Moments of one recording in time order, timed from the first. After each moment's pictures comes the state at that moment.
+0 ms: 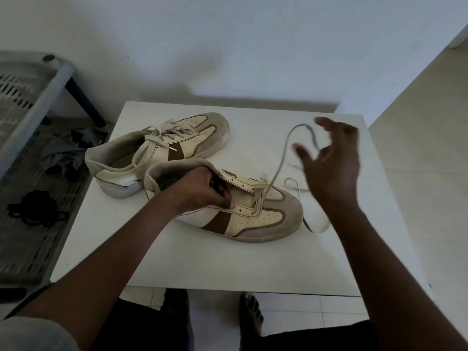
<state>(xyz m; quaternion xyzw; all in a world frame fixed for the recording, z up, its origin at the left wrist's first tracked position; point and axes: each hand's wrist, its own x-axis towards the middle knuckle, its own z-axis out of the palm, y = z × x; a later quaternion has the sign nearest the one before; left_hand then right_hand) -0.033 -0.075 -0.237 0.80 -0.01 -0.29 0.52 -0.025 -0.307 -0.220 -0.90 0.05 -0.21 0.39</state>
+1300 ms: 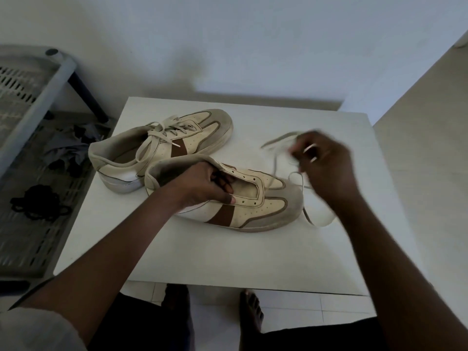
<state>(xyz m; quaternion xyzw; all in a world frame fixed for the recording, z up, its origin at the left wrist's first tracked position) -0.030 -0.071 -0.244 0.78 0.00 -0.28 0.56 -0.026 -0.303 -0.215 -0.84 -0.04 -0.08 0.54</state>
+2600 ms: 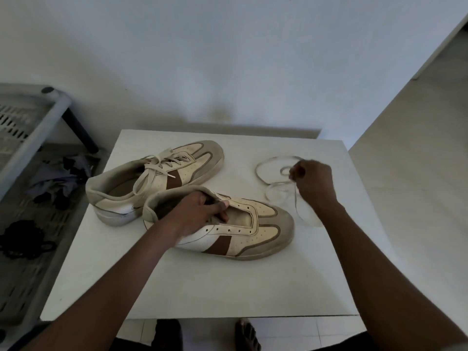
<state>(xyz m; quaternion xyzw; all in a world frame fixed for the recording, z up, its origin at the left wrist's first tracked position) -0.025 -0.069 -0.258 0.73 0.05 -0.26 0.63 0.032 -0.334 -0.260 -0.96 0.04 -0.09 0.26</state>
